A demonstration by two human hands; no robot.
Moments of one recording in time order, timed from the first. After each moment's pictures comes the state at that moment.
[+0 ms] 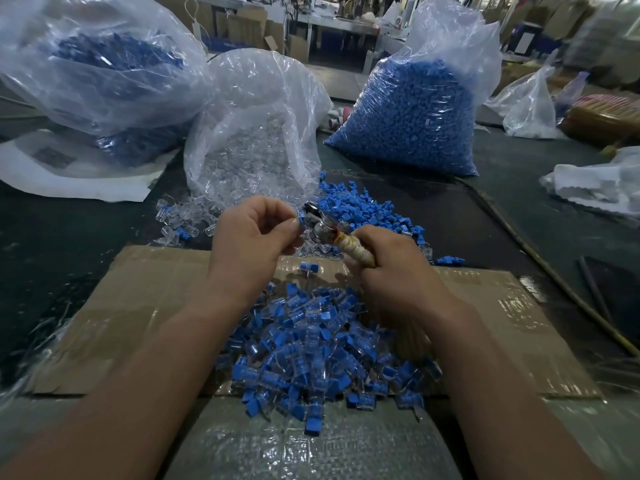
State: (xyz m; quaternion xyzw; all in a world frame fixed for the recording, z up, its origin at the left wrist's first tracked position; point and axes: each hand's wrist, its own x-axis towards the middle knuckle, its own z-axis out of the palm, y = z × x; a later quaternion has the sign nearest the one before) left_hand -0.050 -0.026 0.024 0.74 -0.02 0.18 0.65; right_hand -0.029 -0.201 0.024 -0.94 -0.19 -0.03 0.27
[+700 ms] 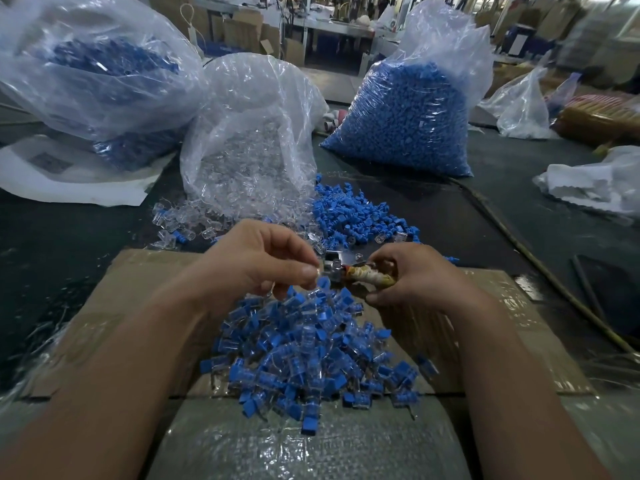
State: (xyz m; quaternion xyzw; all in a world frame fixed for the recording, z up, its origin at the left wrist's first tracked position) left_hand -0.058 -0.005 0.040 0.73 -0.13 -0.15 0.65; right_hand -0.024 -0.232 0.033 -0.97 -0.12 0.09 0.20
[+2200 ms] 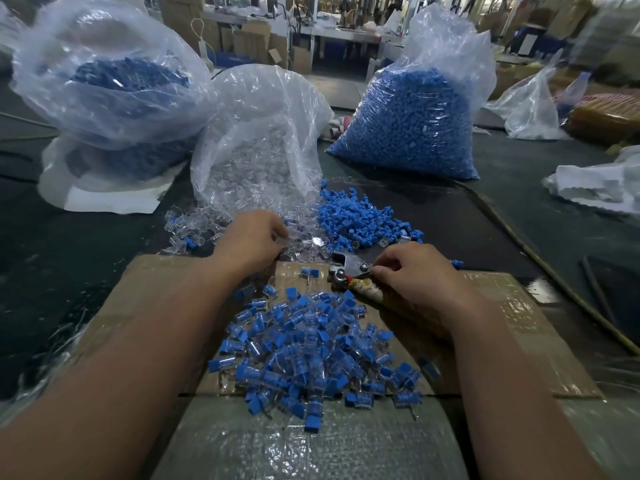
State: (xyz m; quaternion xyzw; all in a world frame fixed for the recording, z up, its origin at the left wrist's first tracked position) left_hand 0.006 -0.006 0.013 0.96 -0.01 0.06 0.26; right_hand -0.013 -0.231 0.023 -0.98 -0.10 0.04 0.18
